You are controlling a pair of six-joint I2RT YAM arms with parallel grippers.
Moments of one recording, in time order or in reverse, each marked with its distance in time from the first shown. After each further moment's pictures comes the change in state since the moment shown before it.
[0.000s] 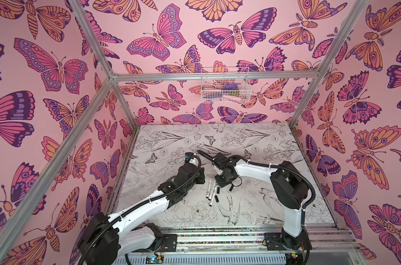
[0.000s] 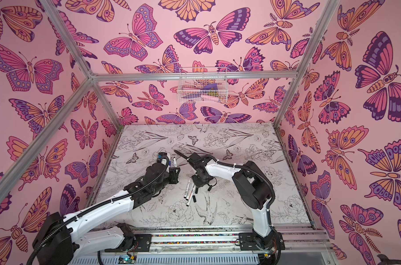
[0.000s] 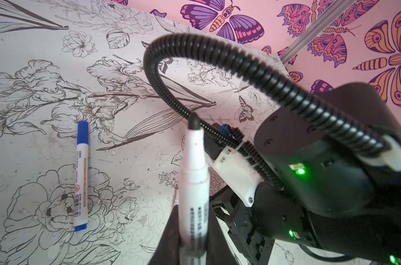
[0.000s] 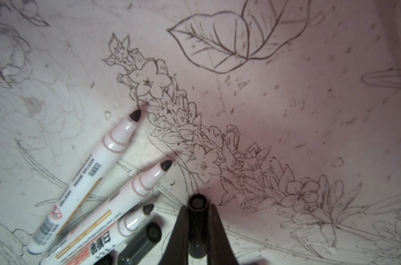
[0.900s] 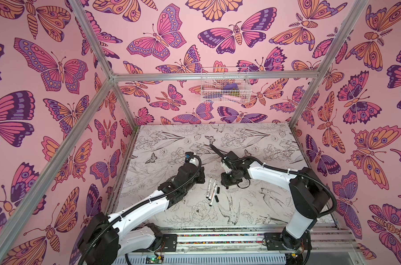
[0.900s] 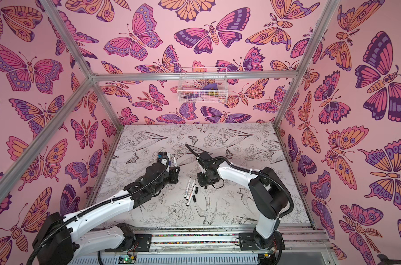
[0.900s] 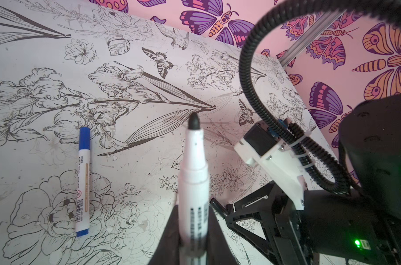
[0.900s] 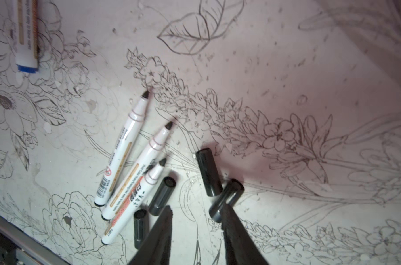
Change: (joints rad) left arm 0.000 -0.002 0.000 0.015 -0.027 0.003; right arm -0.048 -0.185 -0.148 0.082 -0.107 0.164
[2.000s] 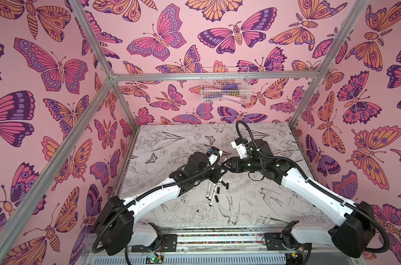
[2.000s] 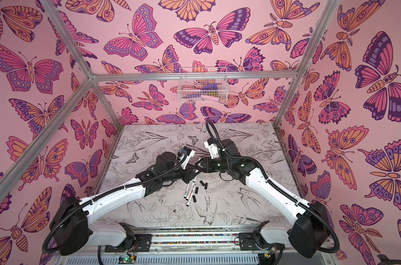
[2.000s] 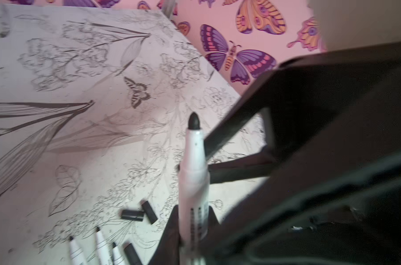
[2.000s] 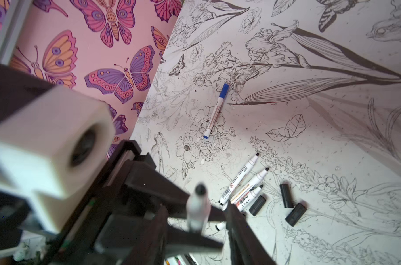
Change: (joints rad) left arm -0.024 0.205 0.192 0.056 0.467 0.221; right arm -0.109 -0.486 -0.091 0.208 -0.294 0.119
